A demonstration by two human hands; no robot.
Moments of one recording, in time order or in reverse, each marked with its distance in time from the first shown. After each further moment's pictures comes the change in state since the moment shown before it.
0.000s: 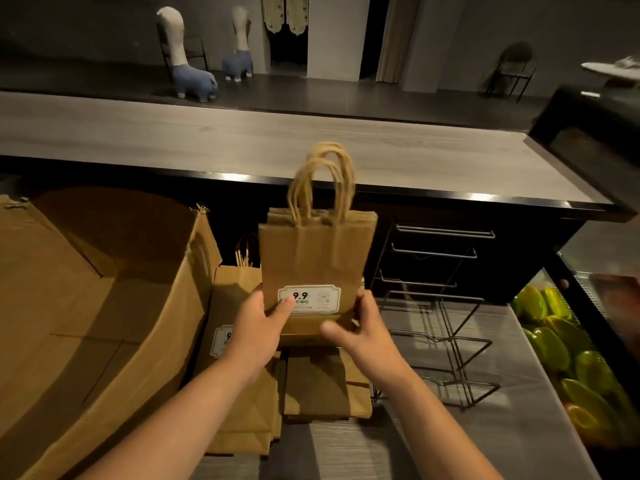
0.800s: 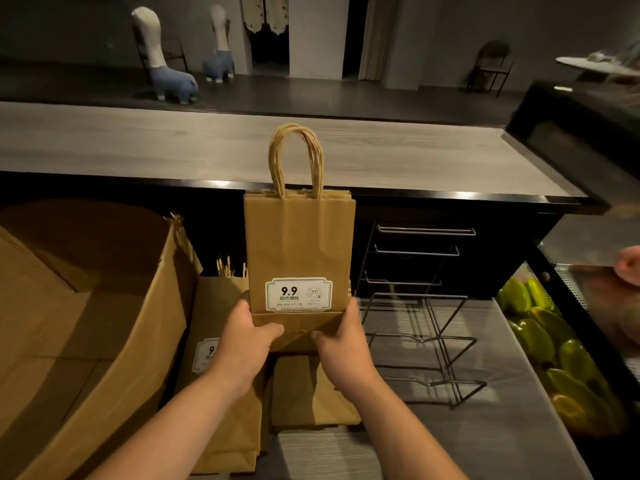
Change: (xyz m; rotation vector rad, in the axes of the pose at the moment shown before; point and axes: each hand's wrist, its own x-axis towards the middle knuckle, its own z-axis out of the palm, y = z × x) left_hand -0.001 0.006 0.008 -0.068 -0.023 -0.108; right_hand 0.003 -0.011 0.022 -0.084 0.214 0.116
